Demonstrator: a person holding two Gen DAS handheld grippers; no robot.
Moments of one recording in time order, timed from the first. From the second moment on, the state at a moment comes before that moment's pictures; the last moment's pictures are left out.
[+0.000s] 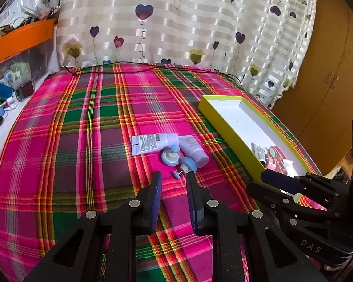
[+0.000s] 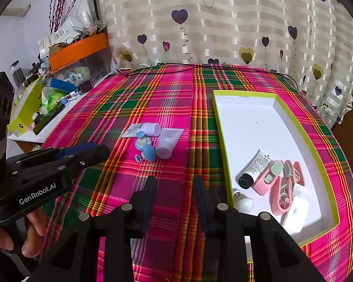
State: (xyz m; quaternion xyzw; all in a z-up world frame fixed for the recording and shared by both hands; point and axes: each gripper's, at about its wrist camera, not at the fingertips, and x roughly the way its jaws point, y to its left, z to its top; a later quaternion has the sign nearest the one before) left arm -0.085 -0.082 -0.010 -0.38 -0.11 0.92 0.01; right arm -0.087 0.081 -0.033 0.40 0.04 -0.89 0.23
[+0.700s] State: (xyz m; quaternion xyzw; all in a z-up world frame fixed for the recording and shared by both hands) left arm -0.099 -0.086 -0.021 -0.39 -0.10 0.91 0.02; right arm -0.116 0.060 -0.044 0.41 0.04 -0.88 0.24
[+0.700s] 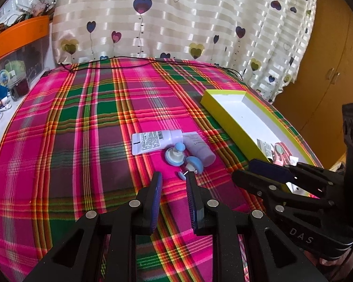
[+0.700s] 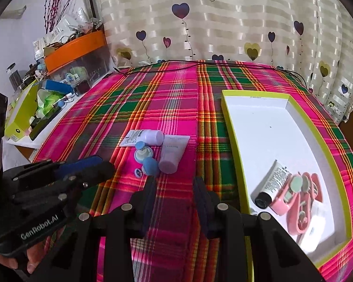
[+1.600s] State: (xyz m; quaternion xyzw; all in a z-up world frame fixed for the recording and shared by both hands) left arm -0.117 -0.097 -0.039 -0.40 -0.11 0.91 0.05; right arm -0.160 0.035 -0.070 0.44 0.04 -0.87 0.23
